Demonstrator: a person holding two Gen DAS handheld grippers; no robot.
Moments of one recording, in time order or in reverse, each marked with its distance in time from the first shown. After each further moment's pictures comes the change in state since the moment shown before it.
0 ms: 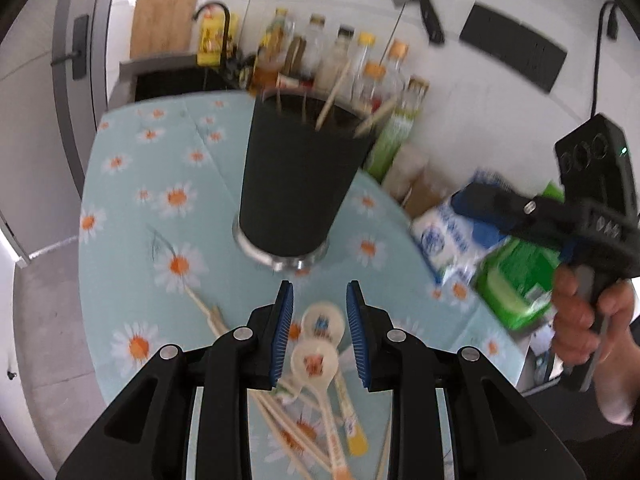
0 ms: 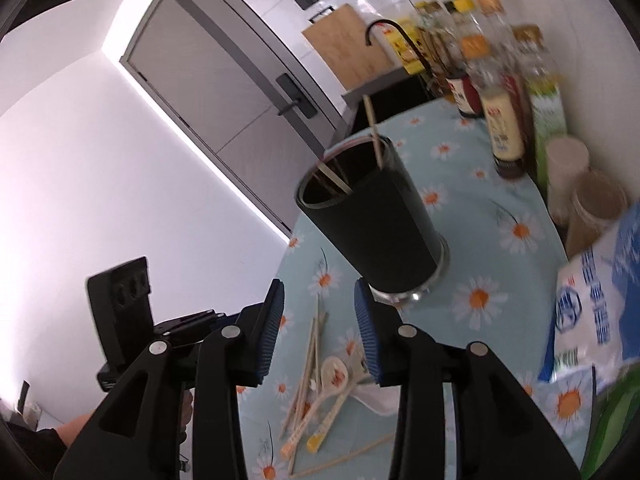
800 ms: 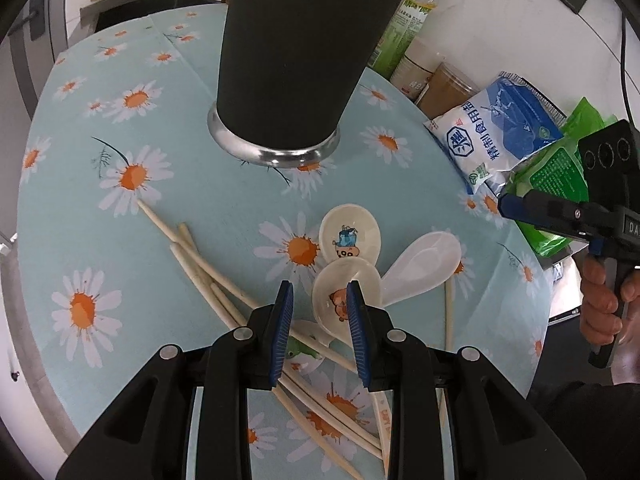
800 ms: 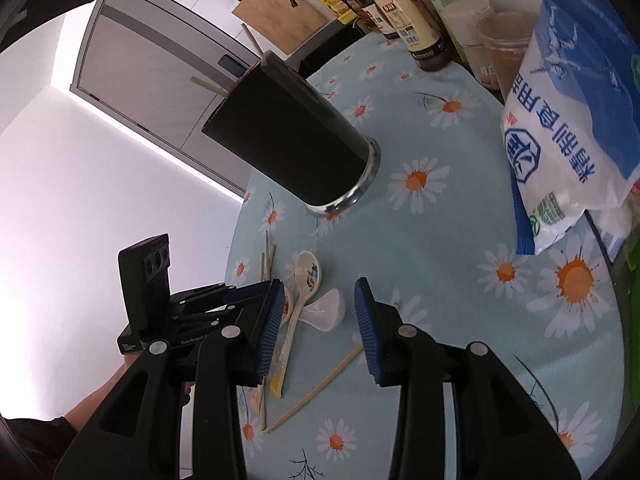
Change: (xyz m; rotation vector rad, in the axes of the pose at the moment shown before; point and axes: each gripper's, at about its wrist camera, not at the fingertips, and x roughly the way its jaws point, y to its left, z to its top) left arm 0.074 0.023 -0.036 0.047 0.267 -0.072; right arm -0.001 -0.063 -0.070 0.222 0.096 -0.043
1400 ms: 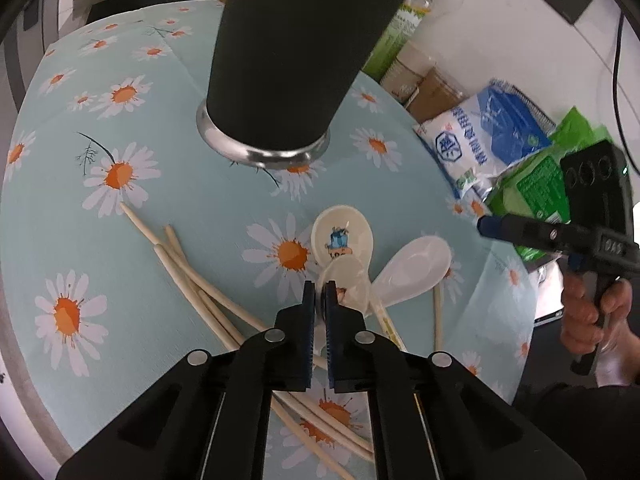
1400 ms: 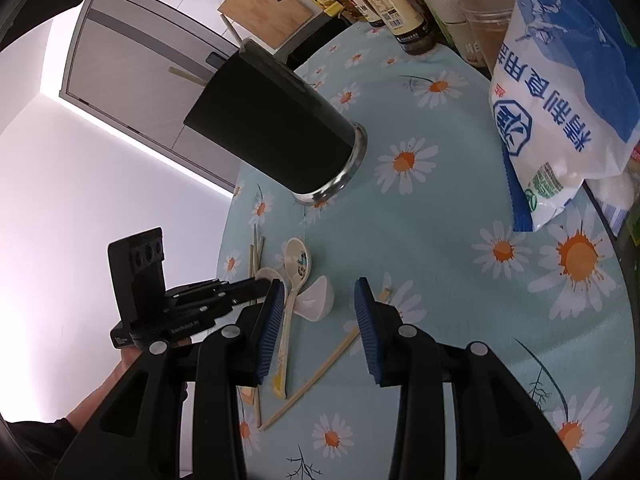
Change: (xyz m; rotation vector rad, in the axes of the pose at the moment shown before) left arm 0.000 0.007 0.003 -0.021 -0.009 -0.073; right arm 0.006 -0.008 -0.007 0.043 0.020 -0.016
